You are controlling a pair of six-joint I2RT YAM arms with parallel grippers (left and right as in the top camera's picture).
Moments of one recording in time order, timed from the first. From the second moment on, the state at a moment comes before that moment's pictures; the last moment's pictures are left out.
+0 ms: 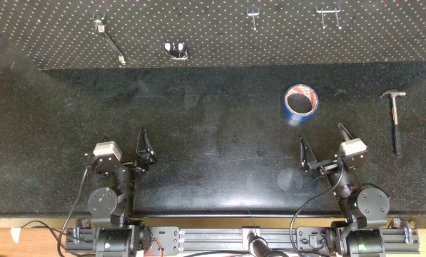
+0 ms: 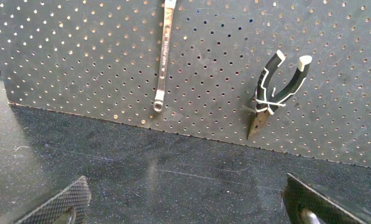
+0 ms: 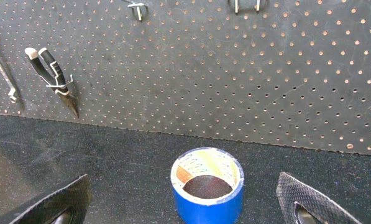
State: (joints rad) left arm 0.04 0.02 0.01 -0.07 -0.04 -0.18; right arm 0.04 0.01 0.01 -0.05 -0.26 0.06
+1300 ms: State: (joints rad) left arm 0.04 0.01 0.01 -0.07 -0.03 -0.18; right arm 0.14 1.19 0.93 -0.55 -0.32 0.23
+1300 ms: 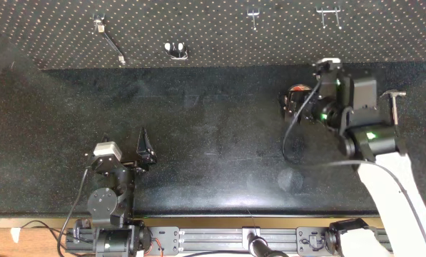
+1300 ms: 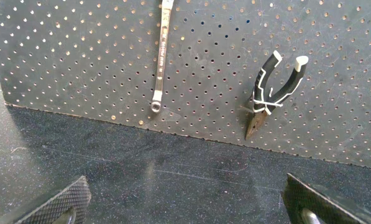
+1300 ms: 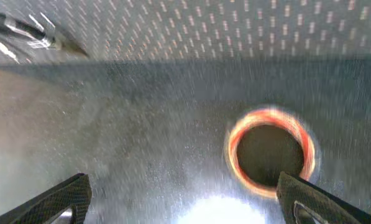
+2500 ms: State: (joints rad) left arm 0.04 0.01 0.01 -0.07 -0.03 -0.18; right arm 0.22 1.72 1.13 -0.79 -0.17 0.10
